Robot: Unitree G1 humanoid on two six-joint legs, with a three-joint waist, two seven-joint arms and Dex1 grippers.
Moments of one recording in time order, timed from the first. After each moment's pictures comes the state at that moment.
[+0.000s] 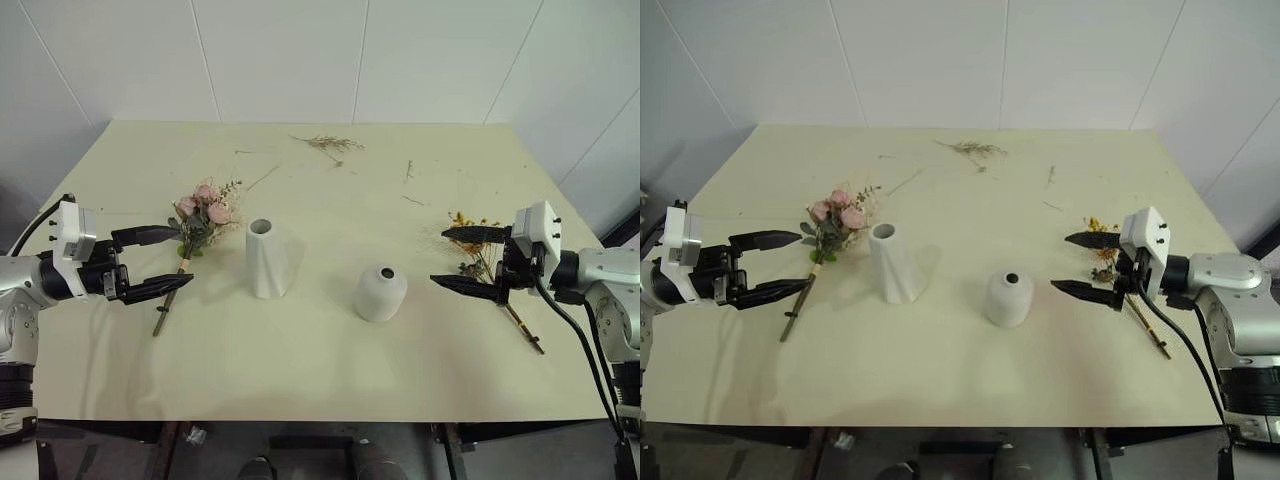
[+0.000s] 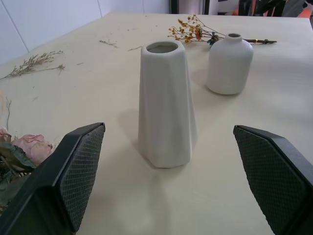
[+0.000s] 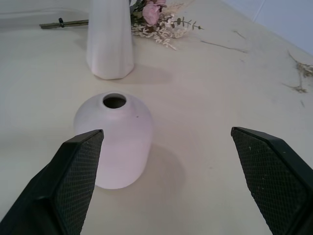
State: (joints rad) left arm -0.47 0.91 0.34 0.29 -0.54 0.16 -1.35; right arm -0.54 -0.83 -0.16 0.09 0.45 0.24 1.25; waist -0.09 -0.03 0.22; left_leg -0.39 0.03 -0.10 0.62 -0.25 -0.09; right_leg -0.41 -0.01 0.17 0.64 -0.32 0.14
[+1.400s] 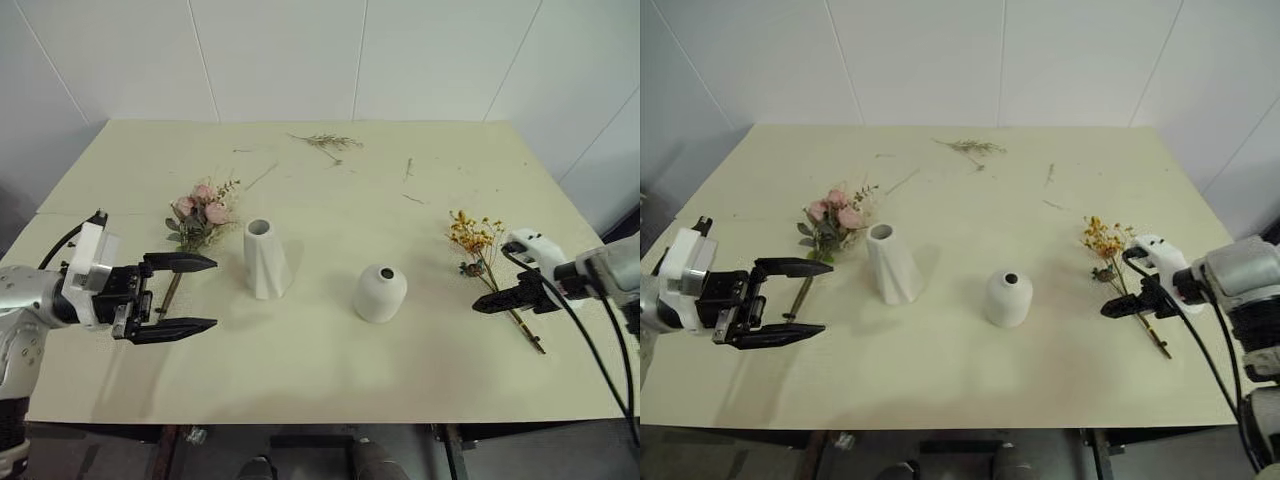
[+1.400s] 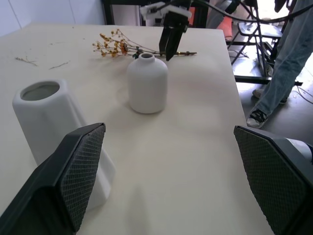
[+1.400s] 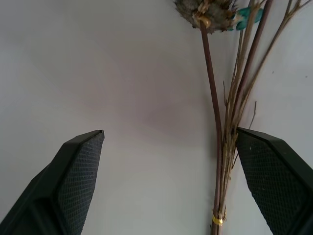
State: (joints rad) left arm -0.25 0.92 0.40 -0.19 -0.72 0.39 -1.35; right arm -0.91 -1.01 0.31 0.42 0.25 1.24 1.08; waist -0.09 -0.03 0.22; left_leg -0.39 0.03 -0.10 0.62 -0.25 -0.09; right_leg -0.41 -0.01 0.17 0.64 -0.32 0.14
